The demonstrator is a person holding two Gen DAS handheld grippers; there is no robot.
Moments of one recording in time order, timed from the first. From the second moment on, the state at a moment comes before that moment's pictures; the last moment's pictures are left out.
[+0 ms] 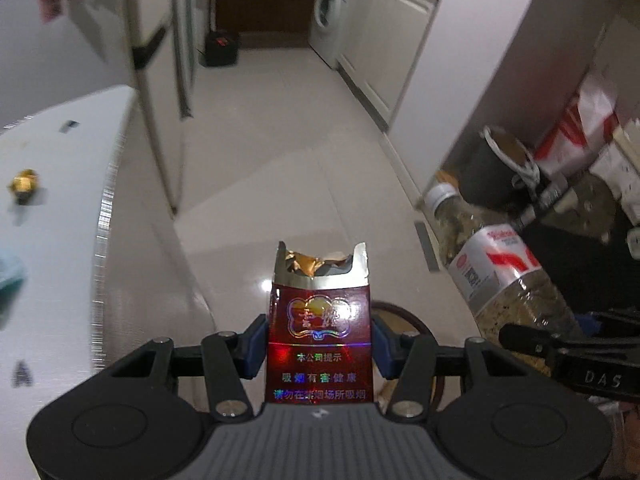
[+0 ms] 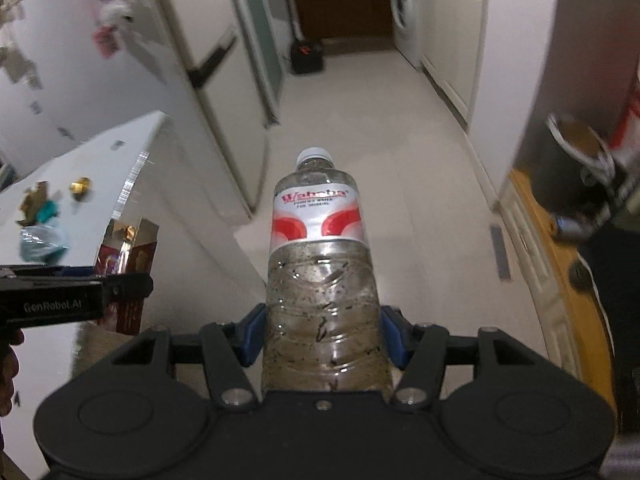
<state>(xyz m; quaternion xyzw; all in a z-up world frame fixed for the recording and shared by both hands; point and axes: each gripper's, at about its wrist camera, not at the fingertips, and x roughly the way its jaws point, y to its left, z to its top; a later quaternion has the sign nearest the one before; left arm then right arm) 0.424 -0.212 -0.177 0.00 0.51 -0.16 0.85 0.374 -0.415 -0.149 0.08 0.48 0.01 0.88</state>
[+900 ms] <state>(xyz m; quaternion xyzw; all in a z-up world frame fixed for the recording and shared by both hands) 0.476 -0.279 -0.376 0.04 0.66 -0.19 0.72 0.451 -0.491 -0.404 0.21 0.66 -0.06 0.72</state>
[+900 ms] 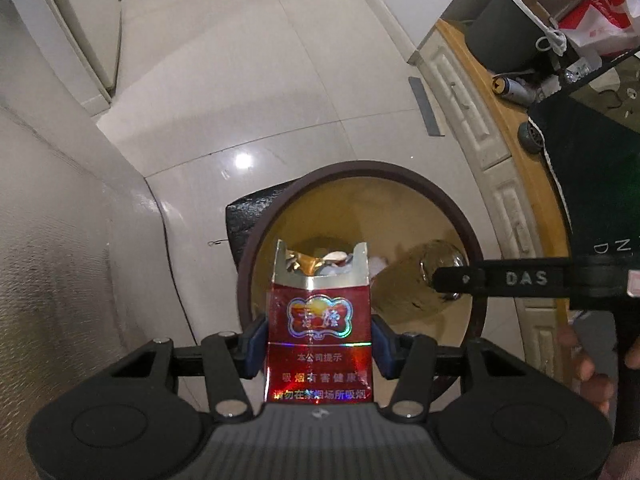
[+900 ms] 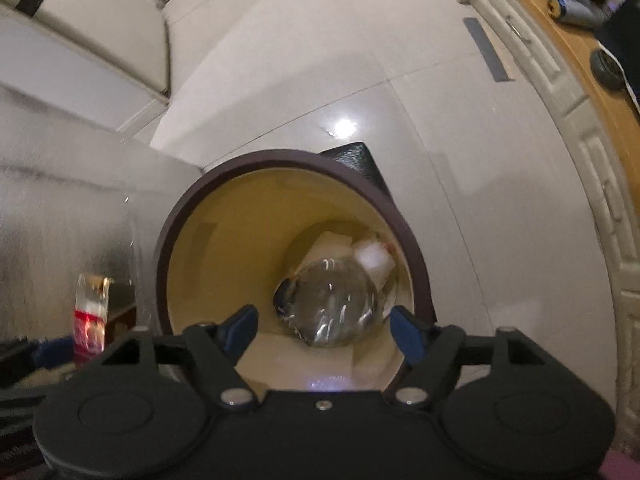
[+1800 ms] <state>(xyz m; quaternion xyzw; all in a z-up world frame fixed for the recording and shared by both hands) 0.455 -0.284 -0.389 0.06 0.68 -0.19 0.71 0.425 -0.500 -0.390 0.23 0.64 -0.05 0.73</state>
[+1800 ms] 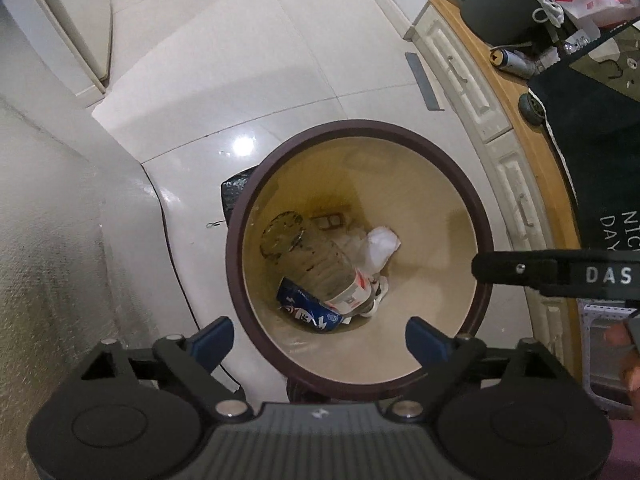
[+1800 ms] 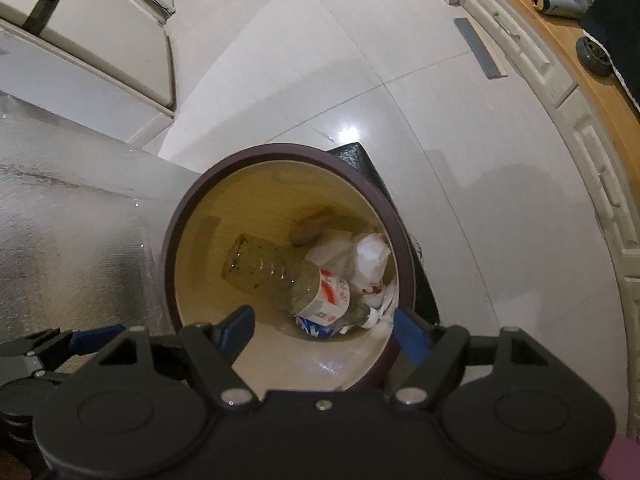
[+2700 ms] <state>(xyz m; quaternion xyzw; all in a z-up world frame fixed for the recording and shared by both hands) 0.414 -0.243 -0.295 0.04 0.62 -0.17 0.76 0.364 -0.486 -0.290 0.15 0.58 -0.04 0.80</state>
